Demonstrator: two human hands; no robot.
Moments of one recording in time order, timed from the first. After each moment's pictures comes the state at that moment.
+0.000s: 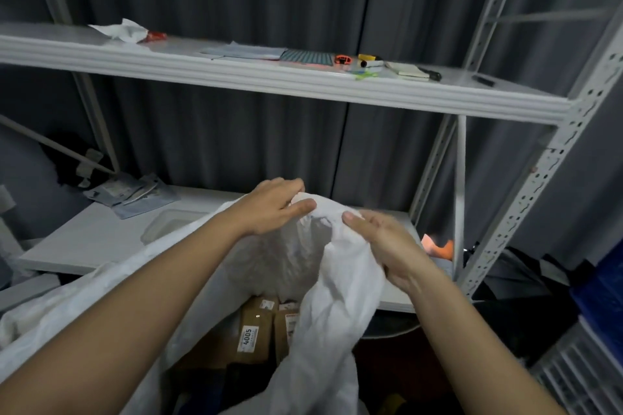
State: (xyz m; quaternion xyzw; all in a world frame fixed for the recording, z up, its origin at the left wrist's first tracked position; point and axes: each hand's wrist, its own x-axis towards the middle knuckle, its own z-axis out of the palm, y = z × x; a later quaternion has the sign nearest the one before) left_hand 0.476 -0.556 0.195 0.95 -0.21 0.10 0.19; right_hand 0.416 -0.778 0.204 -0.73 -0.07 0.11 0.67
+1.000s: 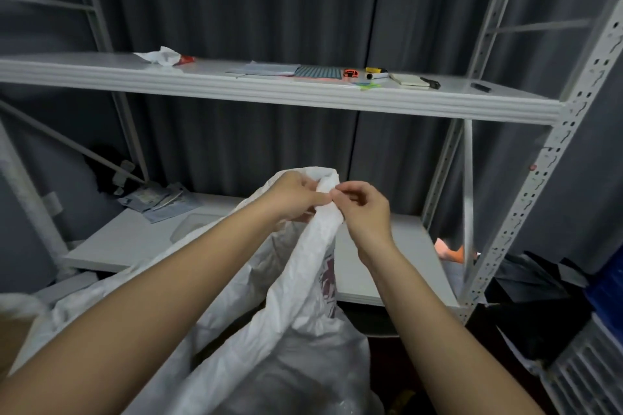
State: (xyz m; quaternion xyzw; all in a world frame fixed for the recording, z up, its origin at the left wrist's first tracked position) left_hand 0.387 -0.600 0.257 0.83 0.02 -0.01 0.56; right_hand 0.388 -0.731 0.221 -0.70 -0.04 -0.11 0.70
